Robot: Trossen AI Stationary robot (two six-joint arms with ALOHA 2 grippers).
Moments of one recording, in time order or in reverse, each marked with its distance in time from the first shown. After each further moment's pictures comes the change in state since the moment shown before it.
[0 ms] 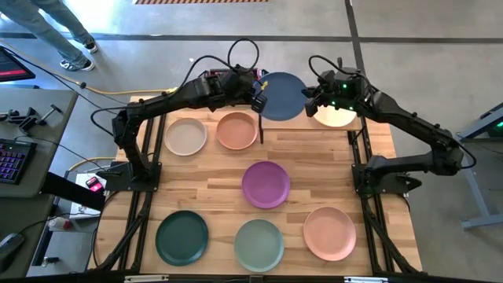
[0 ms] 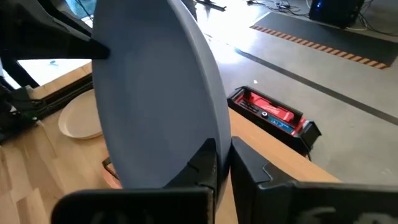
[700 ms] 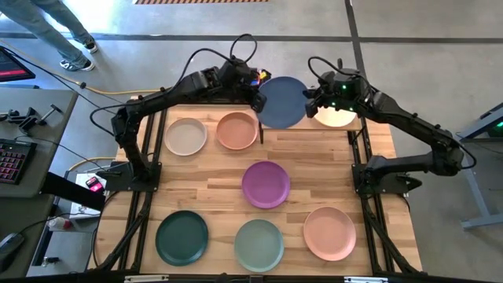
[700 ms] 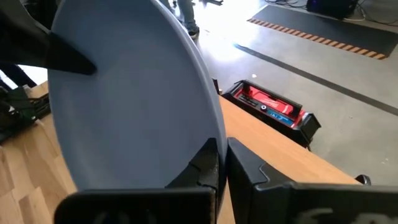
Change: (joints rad) left arm 0.069 0.002 0.000 0.035 0.329 -0.008; right arm -0.005 -0.008 0.000 -0.031 0.014 0.026
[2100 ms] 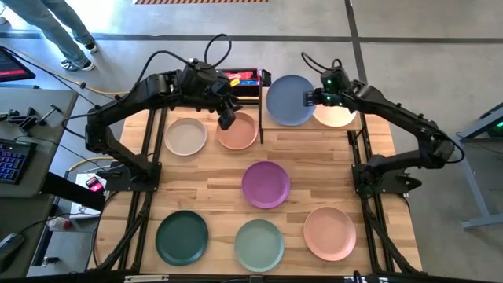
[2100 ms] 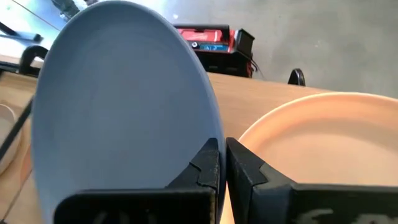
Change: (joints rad) left arm -0.123 -0.271 0.000 -0.248 -0.008 0.249; right arm -0.127 0.160 0.000 -0.165 0.143 0.359
